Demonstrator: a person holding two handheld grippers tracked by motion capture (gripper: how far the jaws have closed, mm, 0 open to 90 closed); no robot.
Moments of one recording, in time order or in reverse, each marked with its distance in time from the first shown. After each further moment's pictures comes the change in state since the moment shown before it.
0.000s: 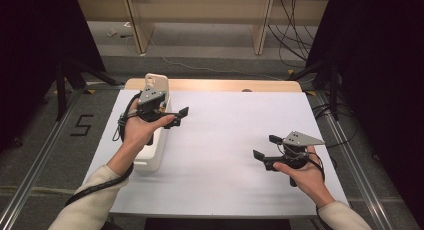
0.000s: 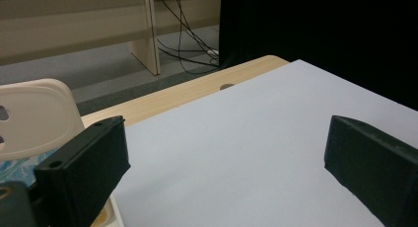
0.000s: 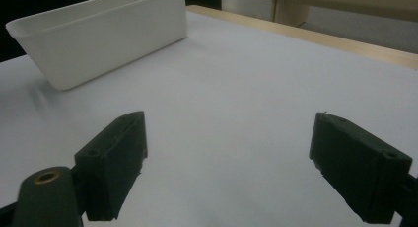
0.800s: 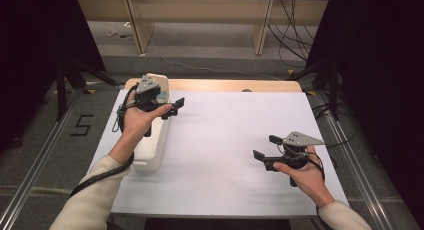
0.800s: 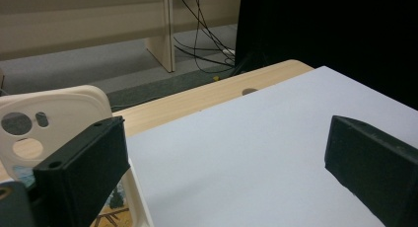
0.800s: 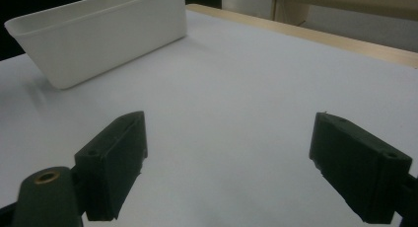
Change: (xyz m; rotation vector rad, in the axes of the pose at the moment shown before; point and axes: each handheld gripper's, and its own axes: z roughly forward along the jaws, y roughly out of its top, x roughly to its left) left arm 0.022 0.011 0.012 0.014 0.059 -0.035; right arm 0.000 -0.001 0.000 0.006 -0.001 0.002
